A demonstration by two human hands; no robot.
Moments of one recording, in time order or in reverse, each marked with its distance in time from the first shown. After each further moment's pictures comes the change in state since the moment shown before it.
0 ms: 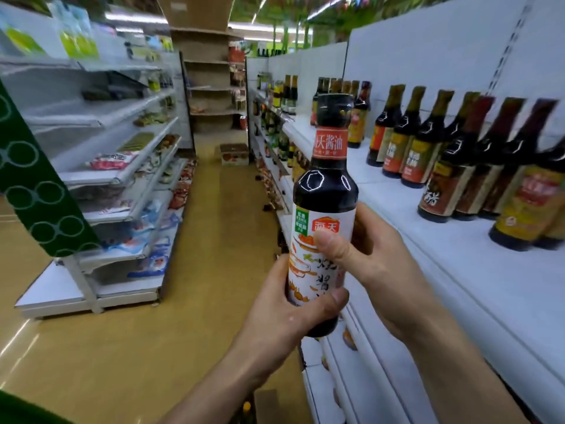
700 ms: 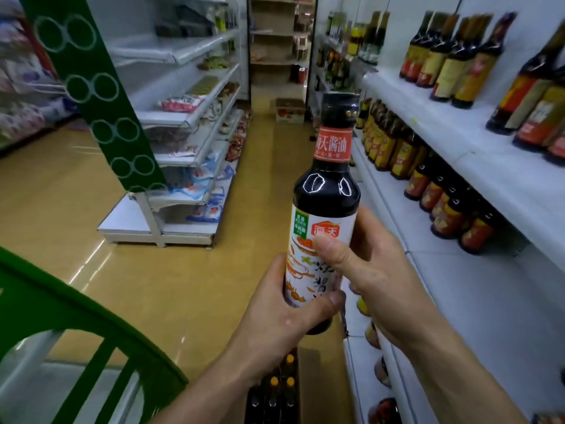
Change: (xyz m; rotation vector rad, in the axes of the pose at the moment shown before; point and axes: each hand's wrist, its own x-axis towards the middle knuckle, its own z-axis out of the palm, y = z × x) left_hand -0.042 -0.053 -0.138 0.047 0.241 -0.110; right_hand 0.032 0.076 0.141 0.117 -0.240 0.090
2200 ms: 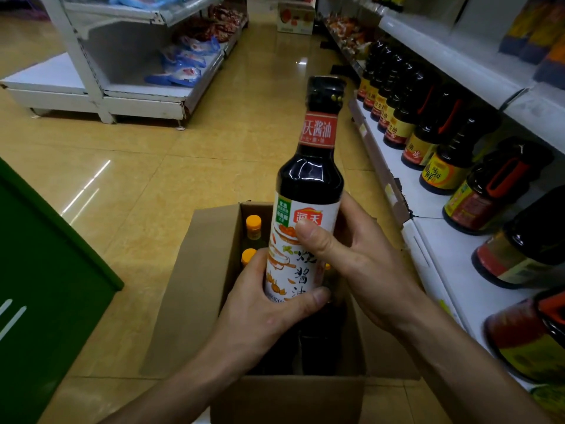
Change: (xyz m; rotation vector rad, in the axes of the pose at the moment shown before) left_hand 0.021 -0.790 -0.097 0.098 0.062 -0.043; right_hand -0.142 0.763 0.071 0.030 -0.086 0.095
